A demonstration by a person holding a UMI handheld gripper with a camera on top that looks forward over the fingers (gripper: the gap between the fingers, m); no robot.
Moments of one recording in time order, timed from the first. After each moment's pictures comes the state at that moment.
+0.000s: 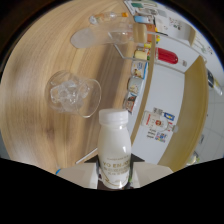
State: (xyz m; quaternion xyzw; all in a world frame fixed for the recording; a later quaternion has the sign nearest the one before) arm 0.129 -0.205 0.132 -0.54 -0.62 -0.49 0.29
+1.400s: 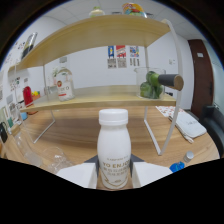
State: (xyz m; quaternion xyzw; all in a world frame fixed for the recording) arm 0.142 -0.195 0.057 -0.84 -0.01 0.04 0.53
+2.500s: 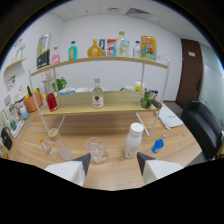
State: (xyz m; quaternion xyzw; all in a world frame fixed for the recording) arm 0.075 -0.326 0.151 -0.88 0.05 -0.04 0.47
